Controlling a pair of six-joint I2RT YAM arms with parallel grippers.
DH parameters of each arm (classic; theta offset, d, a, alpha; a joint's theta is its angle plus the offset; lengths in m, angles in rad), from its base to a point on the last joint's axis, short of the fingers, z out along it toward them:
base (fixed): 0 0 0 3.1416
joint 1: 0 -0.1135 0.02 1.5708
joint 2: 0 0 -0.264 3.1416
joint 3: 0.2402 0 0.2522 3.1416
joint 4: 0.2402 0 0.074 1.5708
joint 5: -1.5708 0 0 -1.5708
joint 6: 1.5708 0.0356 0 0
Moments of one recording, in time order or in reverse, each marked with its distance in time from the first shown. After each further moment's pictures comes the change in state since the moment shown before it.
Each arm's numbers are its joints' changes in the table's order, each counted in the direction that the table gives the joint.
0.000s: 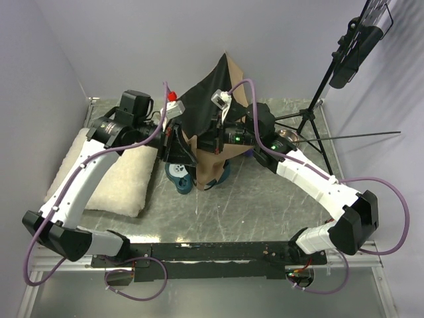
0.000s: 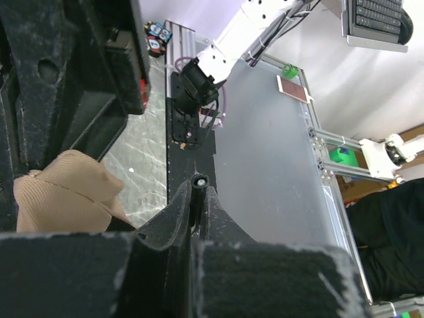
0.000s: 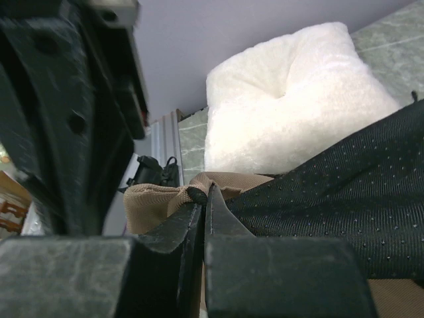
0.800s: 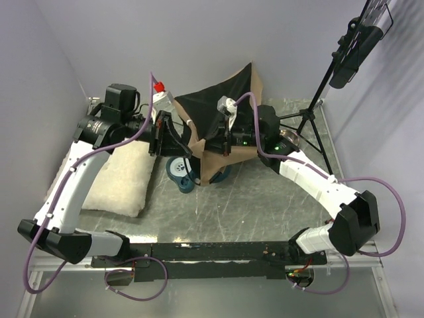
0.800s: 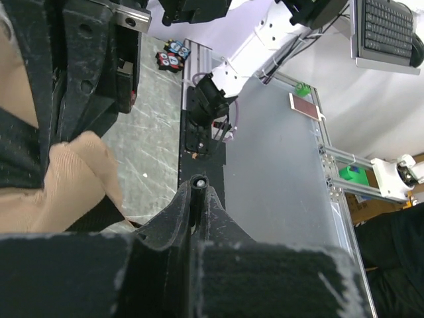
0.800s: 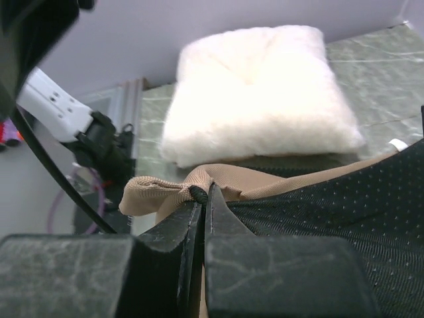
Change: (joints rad) left arm -0.074 -0.018 0.056 -0.008 0.005 -0.056; right arm 0.087 -0.009 -0.104 -0.050 0.138 -0.274
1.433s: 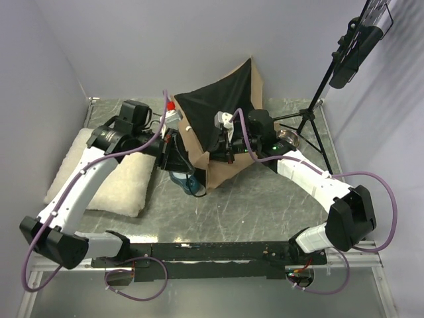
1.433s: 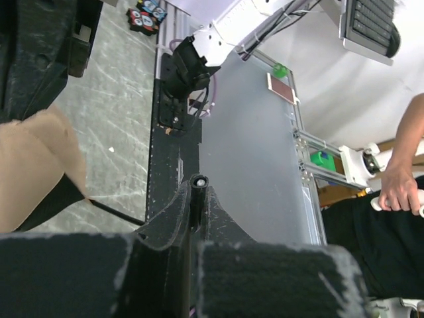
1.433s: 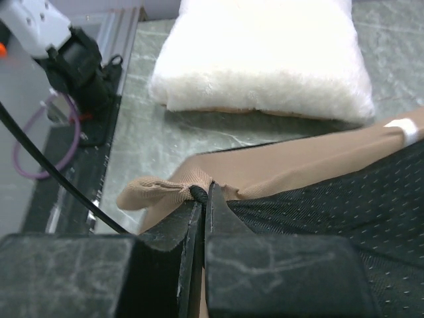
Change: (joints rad) left arm 0.053 -0.052 -0.211 -0.024 0.001 -0.016; right arm 0.033 0.041 -0.046 0.152 0.117 -0.338
